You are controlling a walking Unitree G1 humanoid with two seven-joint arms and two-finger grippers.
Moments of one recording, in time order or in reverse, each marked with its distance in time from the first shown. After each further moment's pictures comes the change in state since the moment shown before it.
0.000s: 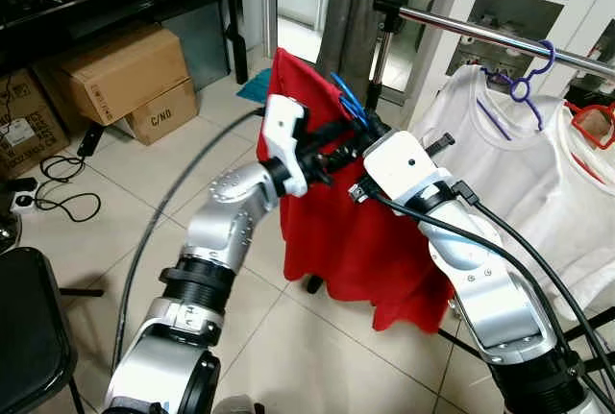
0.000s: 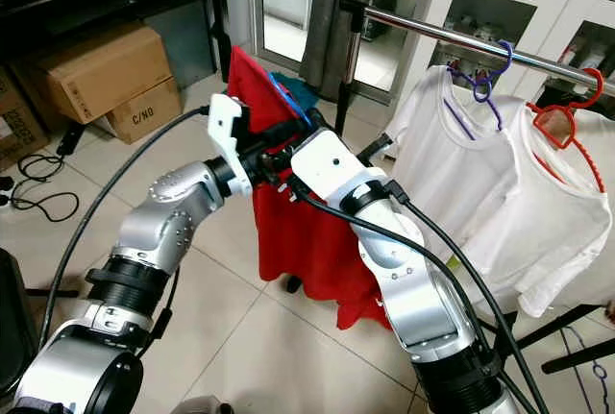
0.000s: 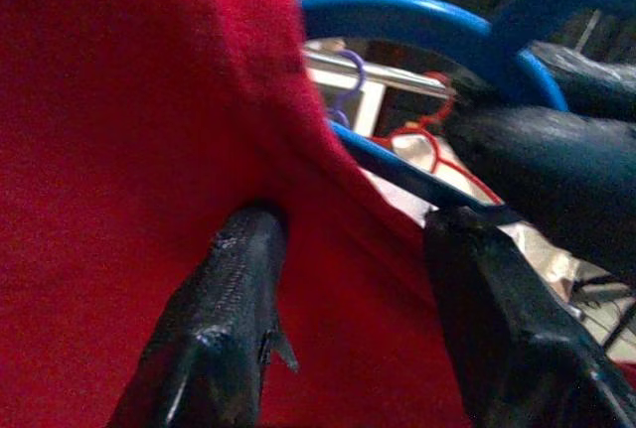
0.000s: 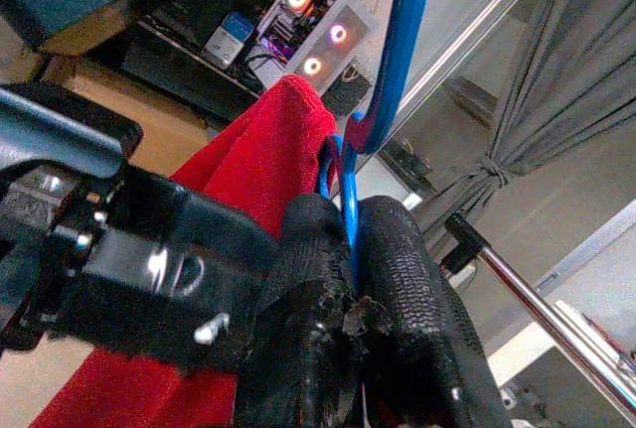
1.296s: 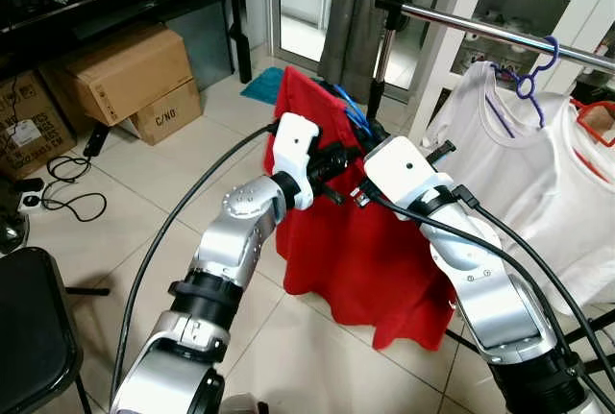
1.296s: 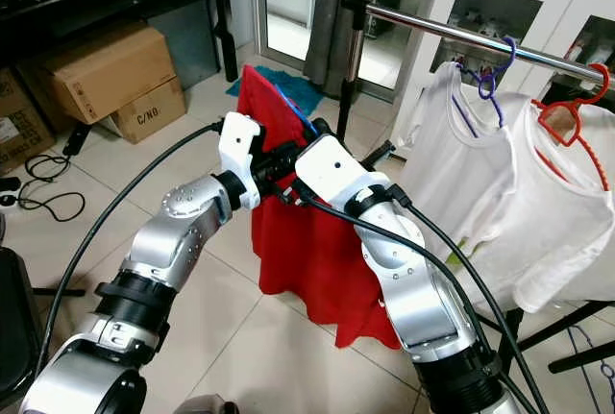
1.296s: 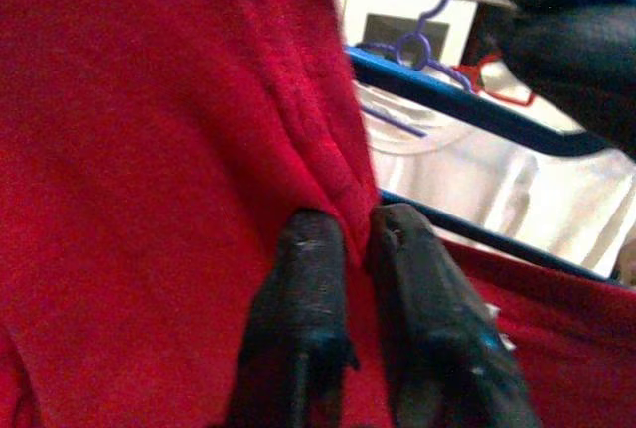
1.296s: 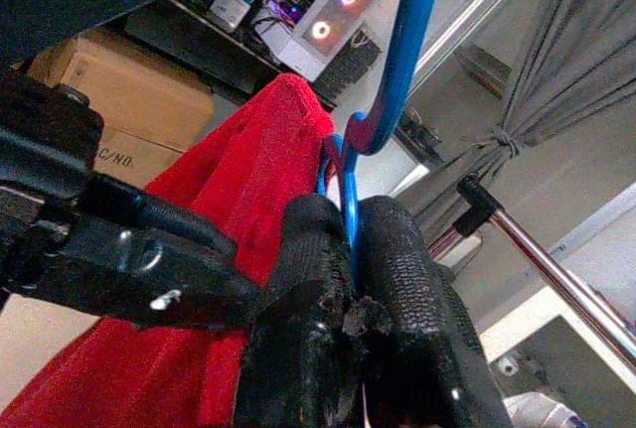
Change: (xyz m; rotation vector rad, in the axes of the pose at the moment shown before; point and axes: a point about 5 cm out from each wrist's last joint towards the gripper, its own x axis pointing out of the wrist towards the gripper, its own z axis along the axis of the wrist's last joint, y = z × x) left arm -0.002 -0.002 -0.019 0.115 0.114 0.176; right arm -0.002 0.000 -0.013 -0.017 0.078 0.012
